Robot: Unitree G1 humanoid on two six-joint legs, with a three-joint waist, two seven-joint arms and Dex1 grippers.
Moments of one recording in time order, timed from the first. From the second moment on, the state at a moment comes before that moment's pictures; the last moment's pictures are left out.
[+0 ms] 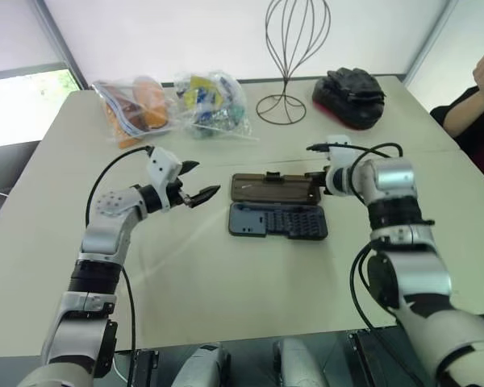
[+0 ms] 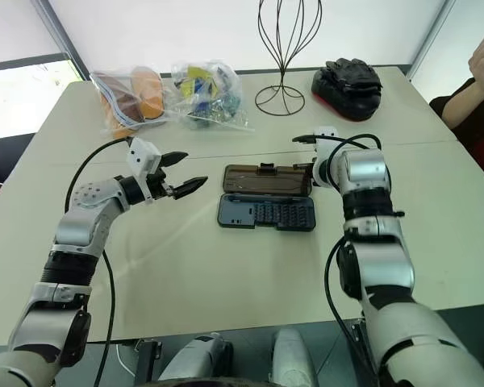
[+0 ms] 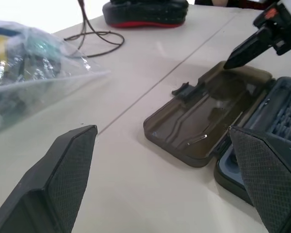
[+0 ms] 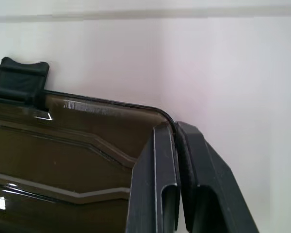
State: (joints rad) left arm -0.55 0.45 0.02 0.21 -0.27 0.23 -0.88; right arm -0.93 -0.32 -0.14 0.37 0.10 1.28 0.24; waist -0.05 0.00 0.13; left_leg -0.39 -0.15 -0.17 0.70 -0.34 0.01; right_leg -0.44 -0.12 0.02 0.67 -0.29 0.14
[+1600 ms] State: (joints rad) left arm -0.36 0.59 0.10 -0.13 -0.52 0.57 -0.92; right arm -0.80 -0.47 -0.12 -0.28 0.35 1.55 0.42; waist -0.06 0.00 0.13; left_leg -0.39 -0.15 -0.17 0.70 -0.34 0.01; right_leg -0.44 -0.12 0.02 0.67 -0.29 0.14
